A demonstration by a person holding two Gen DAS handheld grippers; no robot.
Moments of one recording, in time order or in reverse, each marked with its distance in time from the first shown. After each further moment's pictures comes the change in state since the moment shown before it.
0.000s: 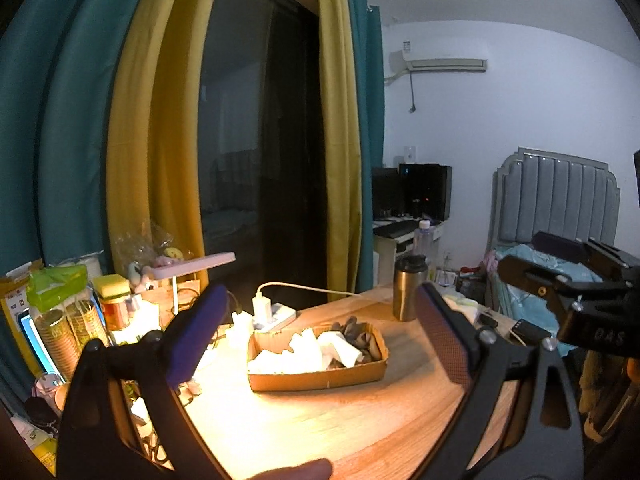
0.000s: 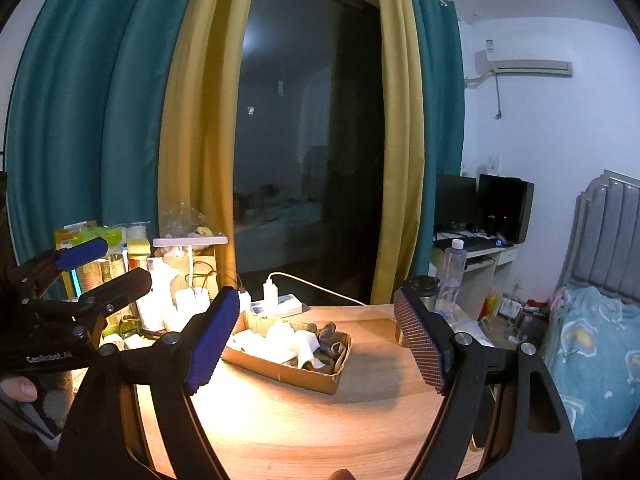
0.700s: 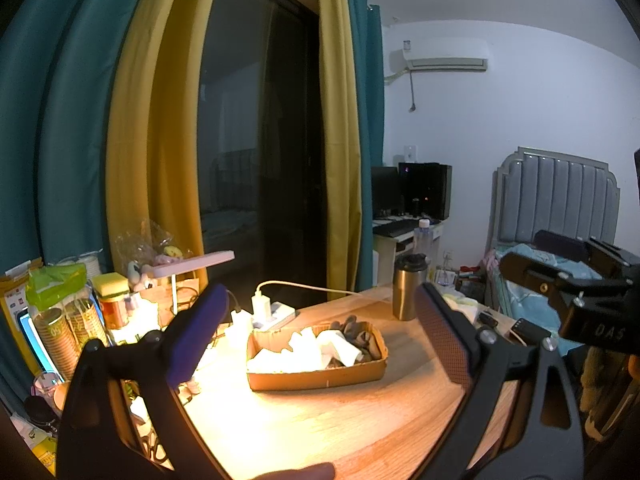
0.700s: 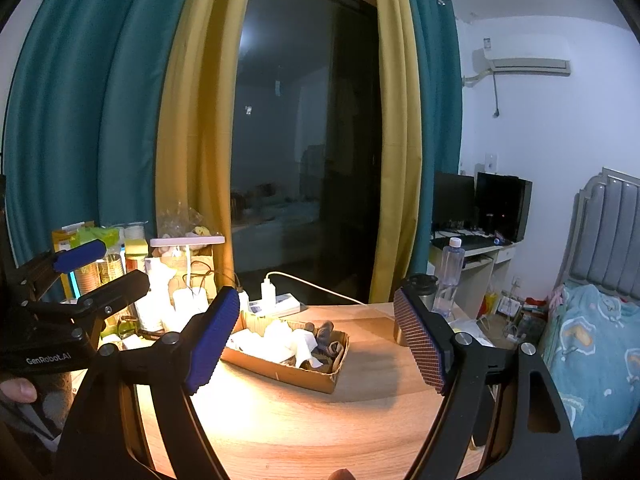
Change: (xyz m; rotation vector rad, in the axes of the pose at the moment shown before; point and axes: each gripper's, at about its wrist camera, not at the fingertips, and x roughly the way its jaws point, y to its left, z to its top) left arm 0.000 -0.001 0.001 -0.003 0.001 0.003; right arm 0.002 -0.002 0.000 0.004 0.003 -0.006
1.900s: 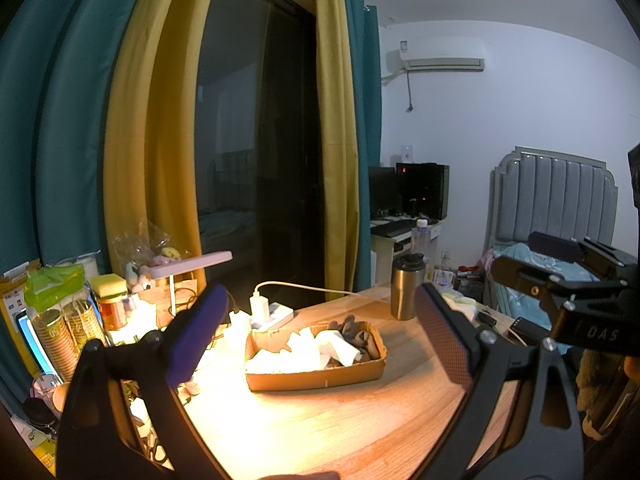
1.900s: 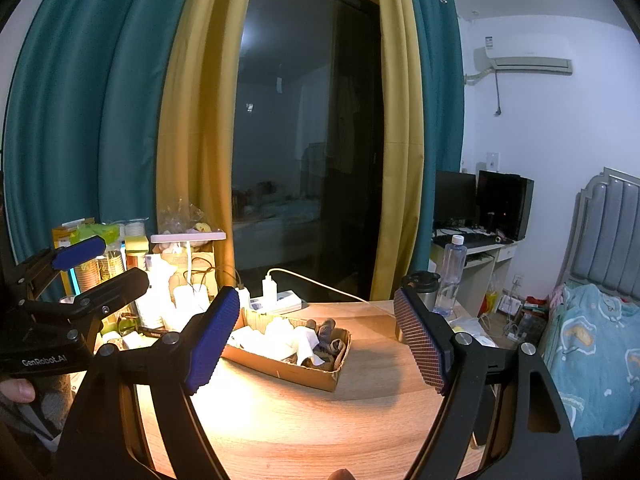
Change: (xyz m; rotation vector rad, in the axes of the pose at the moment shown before) left arm 0.001 -0.004 -0.002 0.007 0.002 -0.008; right arm 0.000 0.002 -0.001 0.001 0.006 0.000
